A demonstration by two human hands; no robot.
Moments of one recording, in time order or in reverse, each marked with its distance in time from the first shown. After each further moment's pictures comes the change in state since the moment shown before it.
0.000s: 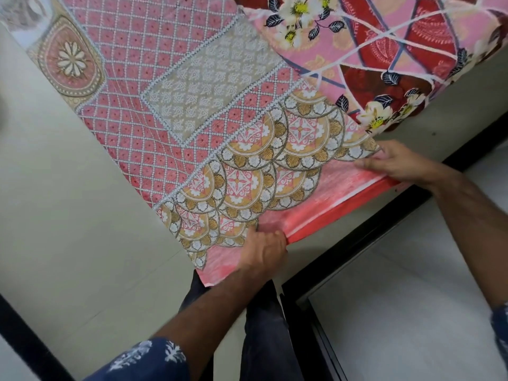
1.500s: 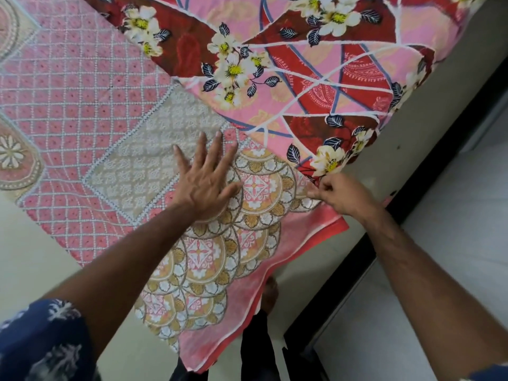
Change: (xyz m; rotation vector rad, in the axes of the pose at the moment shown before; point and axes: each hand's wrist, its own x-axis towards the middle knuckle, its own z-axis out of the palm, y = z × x) left_hand 0.188 -0.148 -0.115 0.090 0.301 -0.015; right_hand 0.054 0.016 0.003 -0.273 0.333 0.170
